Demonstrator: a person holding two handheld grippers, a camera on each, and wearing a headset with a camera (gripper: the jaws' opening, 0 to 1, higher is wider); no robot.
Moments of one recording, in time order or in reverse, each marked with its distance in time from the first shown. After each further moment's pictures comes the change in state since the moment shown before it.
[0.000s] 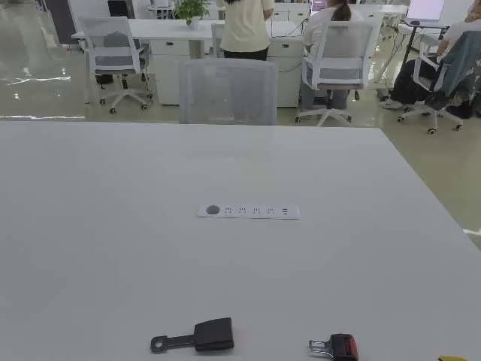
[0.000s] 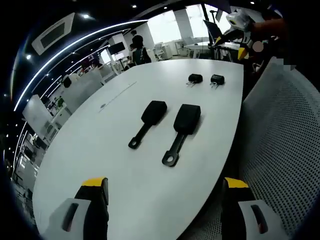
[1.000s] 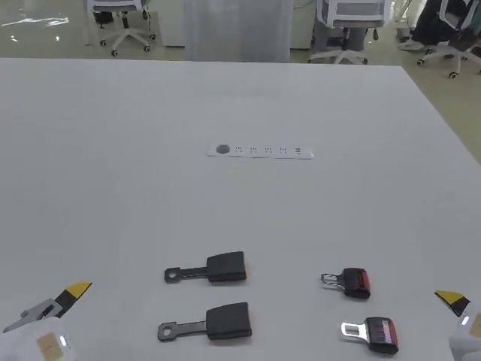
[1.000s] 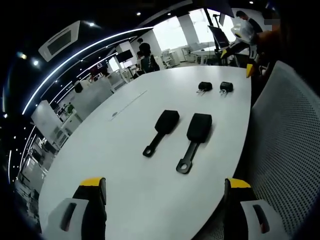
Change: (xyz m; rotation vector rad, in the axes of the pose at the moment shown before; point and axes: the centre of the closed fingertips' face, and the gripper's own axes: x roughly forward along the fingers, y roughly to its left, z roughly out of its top) left arm -0.004 0.009 0.007 0.010 -0.029 0.042; right arm 0.014 0.011 -0.001 0.000 -0.003 -0.027
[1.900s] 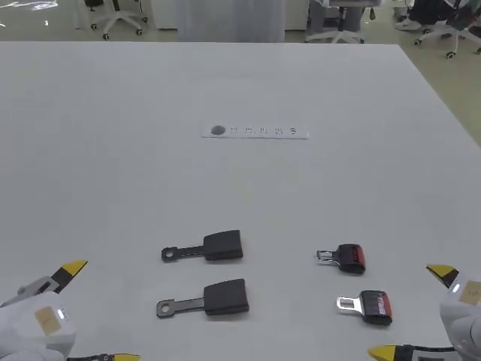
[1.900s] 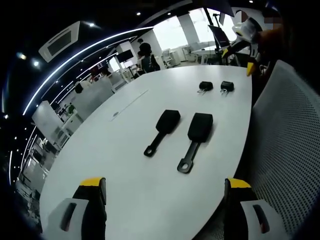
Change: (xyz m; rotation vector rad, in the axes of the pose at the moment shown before) left arm -0.002 -0.001 0.000 0.003 0.003 0.009; right arm -0.006 0.001 0.001 -0.006 -0.001 -0.016
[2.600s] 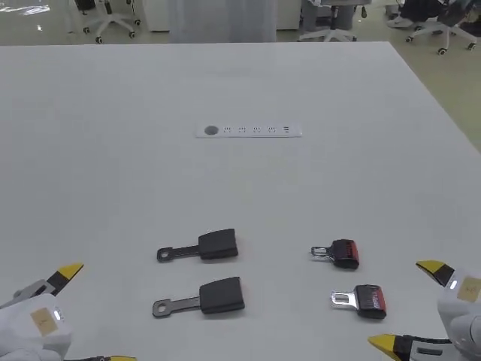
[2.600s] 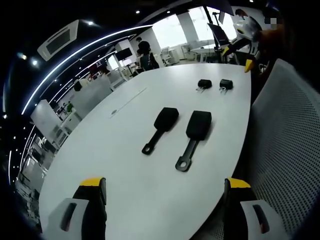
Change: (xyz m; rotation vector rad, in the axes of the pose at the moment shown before) left arm 0.002 -0.002 -0.004 -0.004 0.017 -0.013; right arm -0.005 0.000 0.001 -0.023 -0.017 0.003
